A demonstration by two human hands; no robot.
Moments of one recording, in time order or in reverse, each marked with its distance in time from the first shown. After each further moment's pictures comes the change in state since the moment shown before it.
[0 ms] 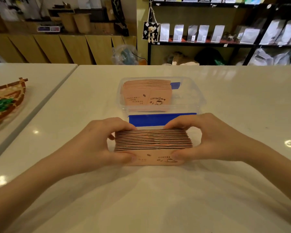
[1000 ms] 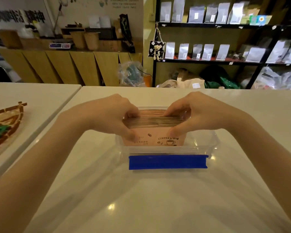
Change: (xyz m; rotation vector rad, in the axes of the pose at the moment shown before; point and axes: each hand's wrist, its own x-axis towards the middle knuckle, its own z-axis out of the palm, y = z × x) left_hand 0.126 -0.005 -0.064 0.446 -0.260 -0.129; right_hand 0.114 0.018 -0.074 -0.214 -0.047 -0.011
